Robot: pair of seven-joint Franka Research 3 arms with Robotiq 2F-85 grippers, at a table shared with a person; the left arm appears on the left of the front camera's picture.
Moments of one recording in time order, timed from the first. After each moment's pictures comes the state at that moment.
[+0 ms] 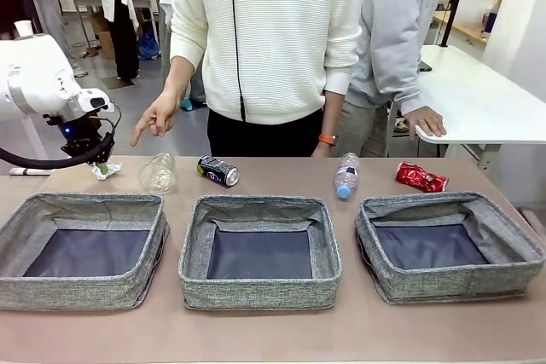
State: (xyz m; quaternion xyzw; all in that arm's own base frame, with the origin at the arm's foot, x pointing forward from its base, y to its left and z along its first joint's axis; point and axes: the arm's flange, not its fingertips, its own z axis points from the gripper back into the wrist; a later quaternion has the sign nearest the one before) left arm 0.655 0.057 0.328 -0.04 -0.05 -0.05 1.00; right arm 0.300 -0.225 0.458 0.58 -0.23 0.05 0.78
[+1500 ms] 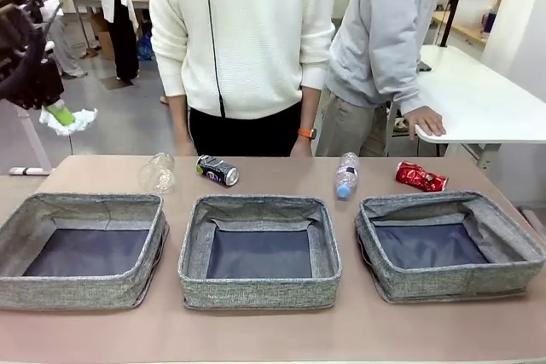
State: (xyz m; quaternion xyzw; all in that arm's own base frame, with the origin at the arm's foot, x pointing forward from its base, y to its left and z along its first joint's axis) left arm 0.389 -0.016 0.580 -0.21 -0.08 -0.15 0.96; right arm 0.300 -0.225 0.458 0.58 -0.23 0.05 0.78
